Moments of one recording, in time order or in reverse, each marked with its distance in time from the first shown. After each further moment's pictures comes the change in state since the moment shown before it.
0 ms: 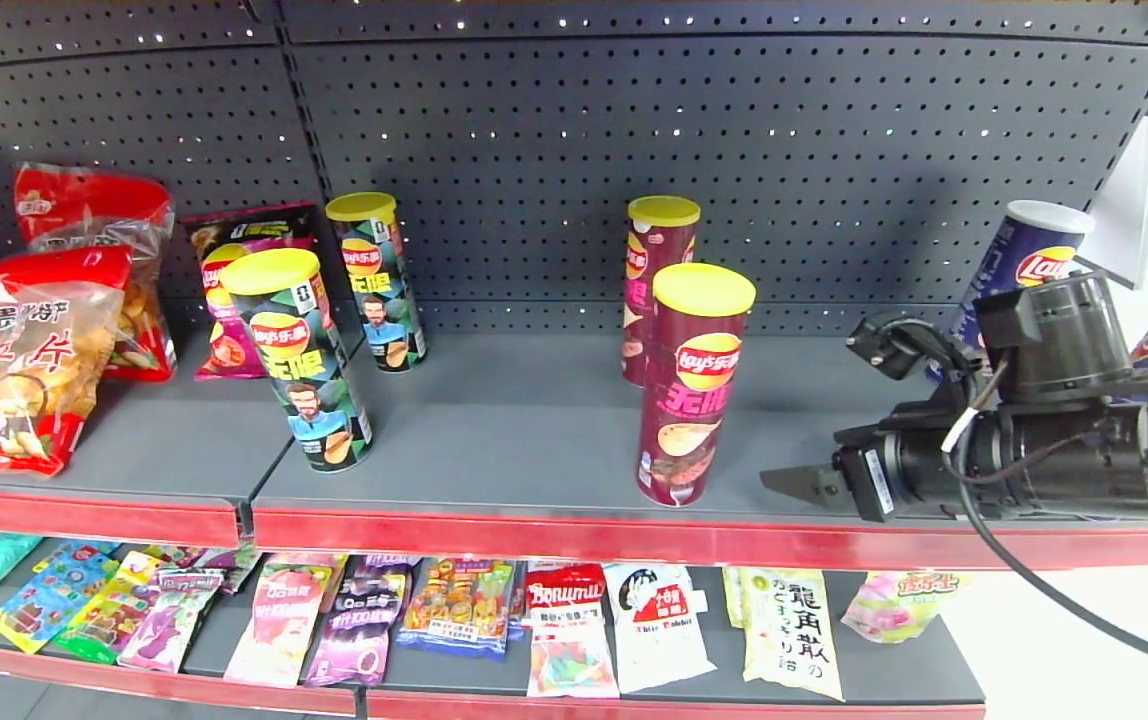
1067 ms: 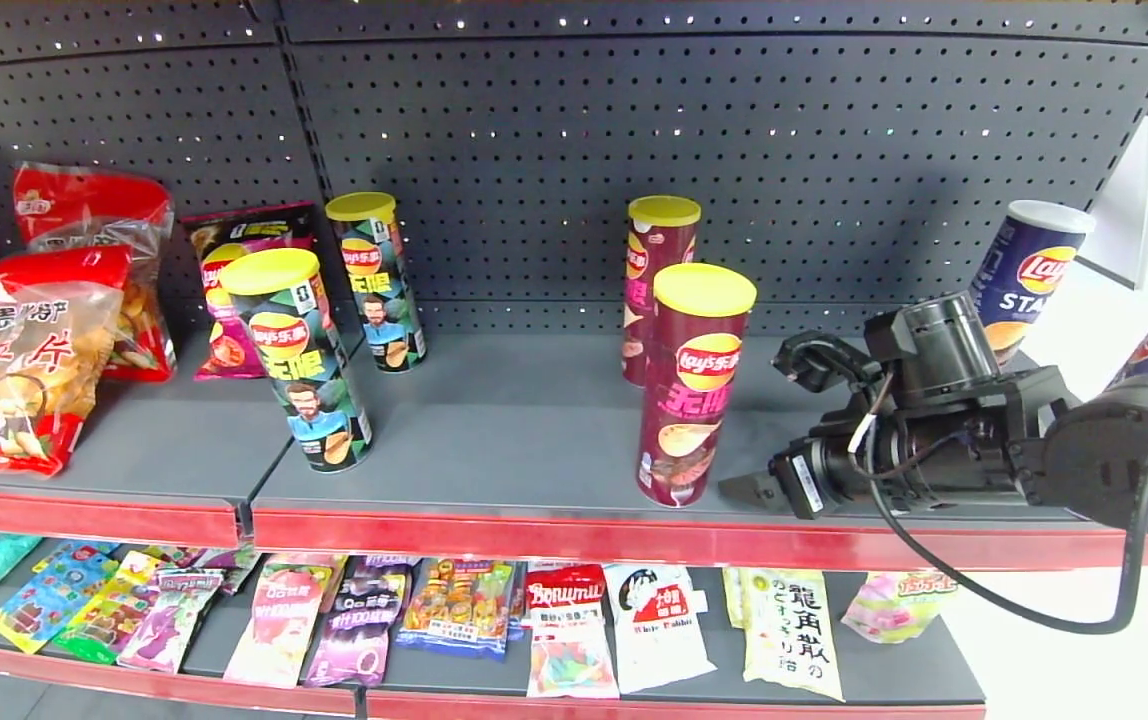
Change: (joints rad) left arm 0.000 0.001 0.000 0.000 0.000 0.000; right arm 0.054 0.161 -0.082 -0.010 -0.078 -0.004
